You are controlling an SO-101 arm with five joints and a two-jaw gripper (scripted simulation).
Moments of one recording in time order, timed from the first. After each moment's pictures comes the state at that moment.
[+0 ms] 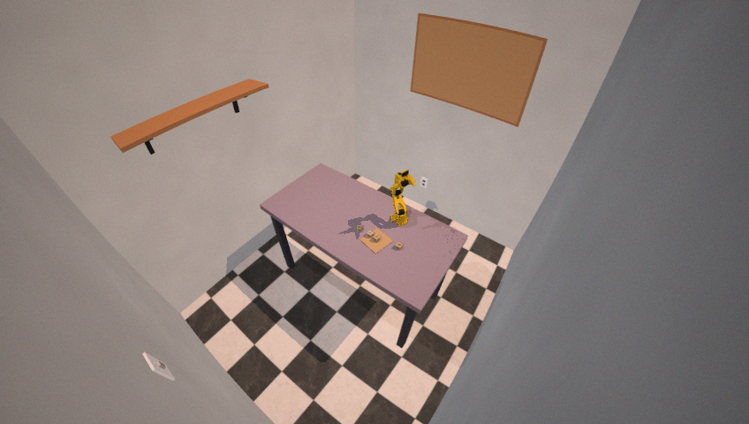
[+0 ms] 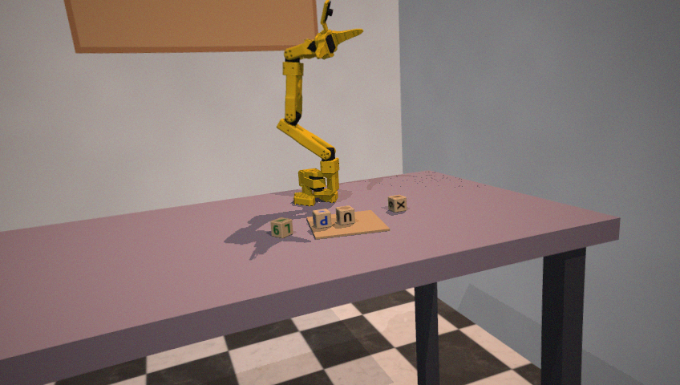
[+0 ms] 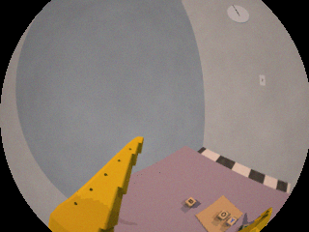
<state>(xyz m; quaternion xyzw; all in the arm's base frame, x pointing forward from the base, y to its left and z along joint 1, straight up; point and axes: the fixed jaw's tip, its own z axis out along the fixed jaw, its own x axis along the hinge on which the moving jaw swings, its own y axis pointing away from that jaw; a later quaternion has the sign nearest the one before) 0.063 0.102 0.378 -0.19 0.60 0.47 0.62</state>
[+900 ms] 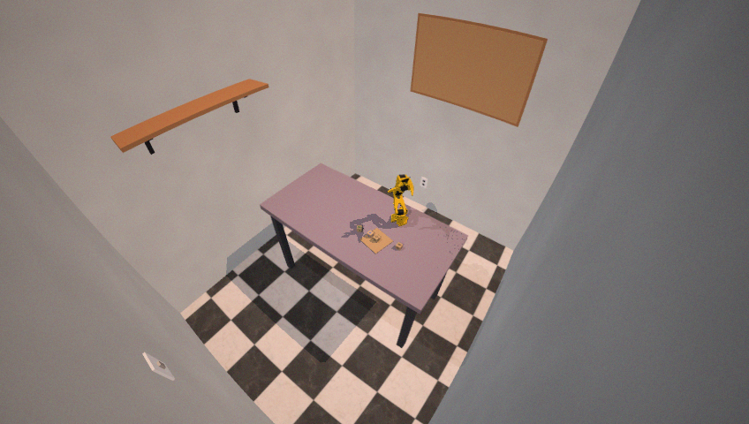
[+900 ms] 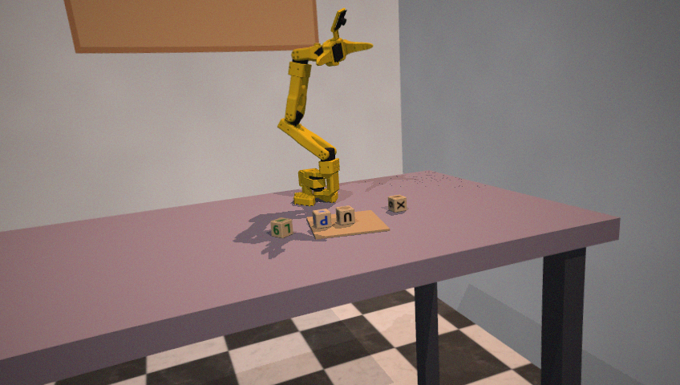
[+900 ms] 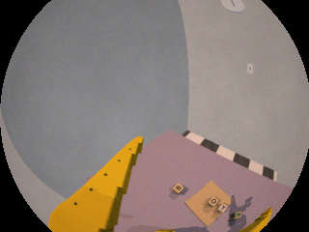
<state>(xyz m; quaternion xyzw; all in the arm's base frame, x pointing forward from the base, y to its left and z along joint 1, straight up) 0.092 0.109 0.345 -0.18 0.67 0.37 0.61</state>
